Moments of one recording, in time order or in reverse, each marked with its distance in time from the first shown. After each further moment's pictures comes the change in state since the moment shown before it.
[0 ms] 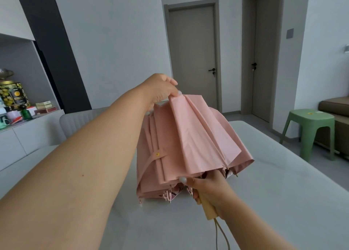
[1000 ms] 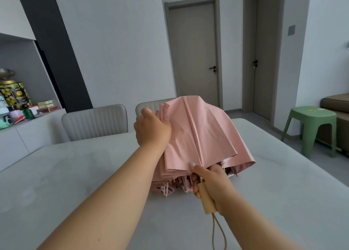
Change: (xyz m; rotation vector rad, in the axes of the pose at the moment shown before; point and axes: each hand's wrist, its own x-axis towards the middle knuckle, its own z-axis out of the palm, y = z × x) left_hand -0.037 -0.086 0.056 0.310 0.530 -0.166; right_hand 0.004 0.006 -0.001 0.125 0.102 0.139
